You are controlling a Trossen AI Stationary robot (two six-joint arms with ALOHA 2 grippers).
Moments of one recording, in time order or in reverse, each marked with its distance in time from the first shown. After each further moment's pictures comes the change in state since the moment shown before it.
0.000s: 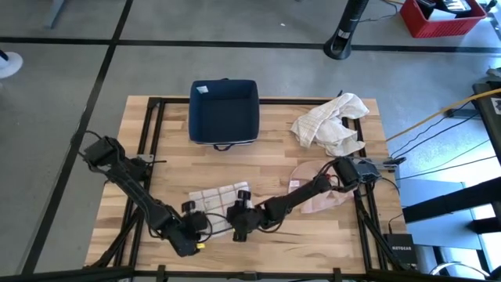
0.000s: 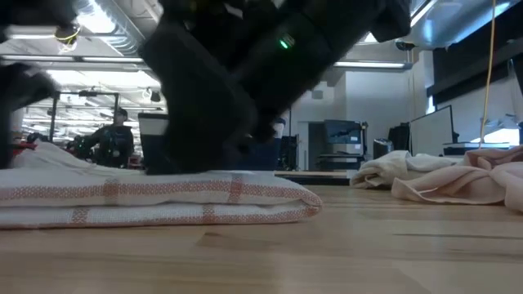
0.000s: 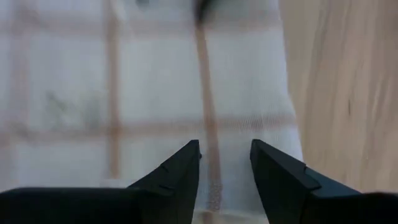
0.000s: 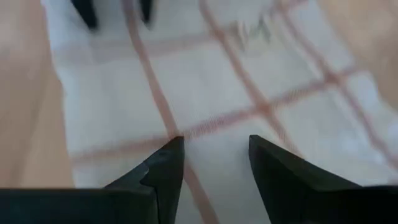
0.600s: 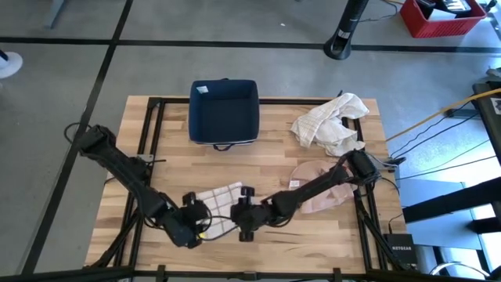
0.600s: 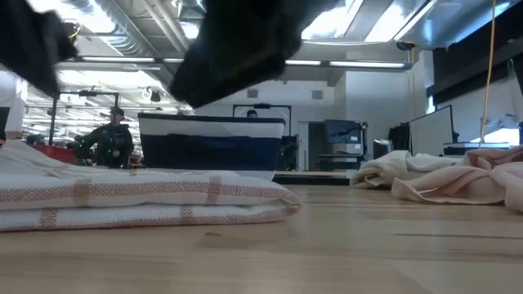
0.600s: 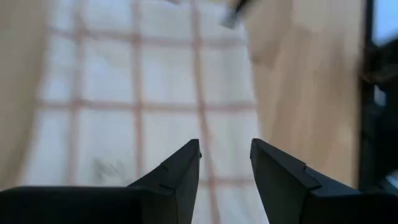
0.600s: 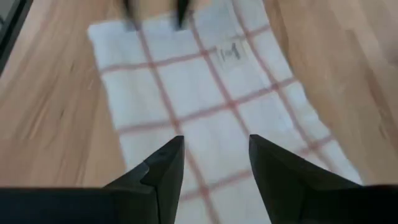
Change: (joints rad) left arm 0.060 -0.167 0.002 -0.006 -0.096 0.027; right arm 0.012 -0.165 0.020 -0.199 -0.051 -0.038
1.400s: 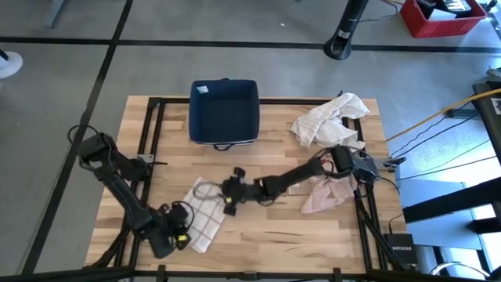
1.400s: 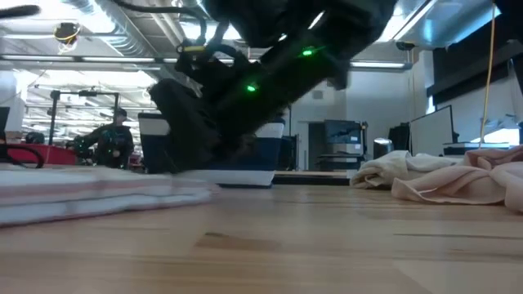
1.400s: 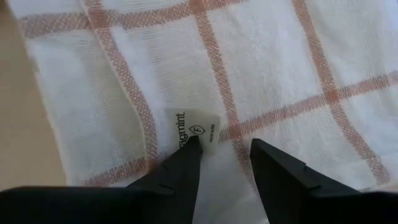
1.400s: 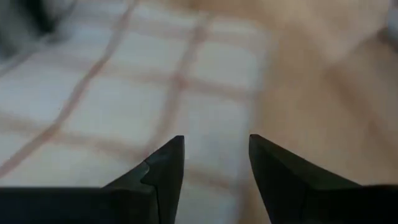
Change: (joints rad) left arm -0.232 0.091 -0.131 -0.088 0.089 -0.775; right arm -0.198 0.148 -0.136 0.517 0.005 -0.034
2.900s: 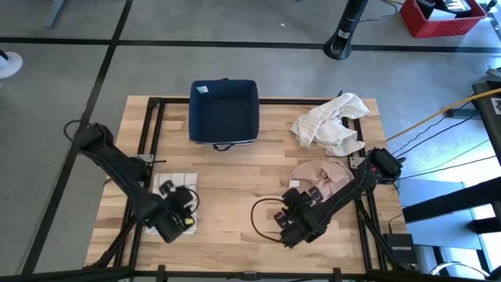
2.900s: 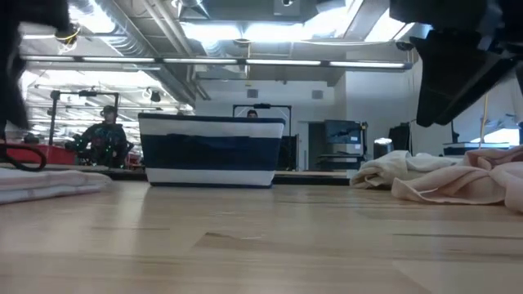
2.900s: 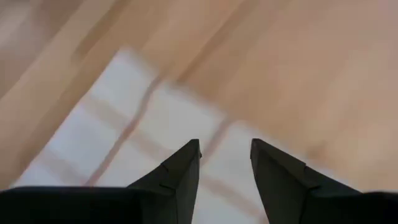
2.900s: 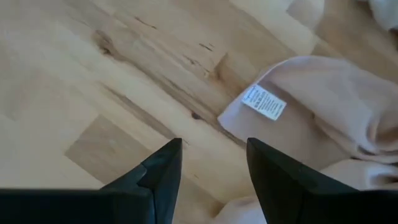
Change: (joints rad) left arm 0.166 -0.129 0.118 -0.391 -0.169 0.318; right arm 0.402 -0.349 -0.037 -1.403 0.171 1.372
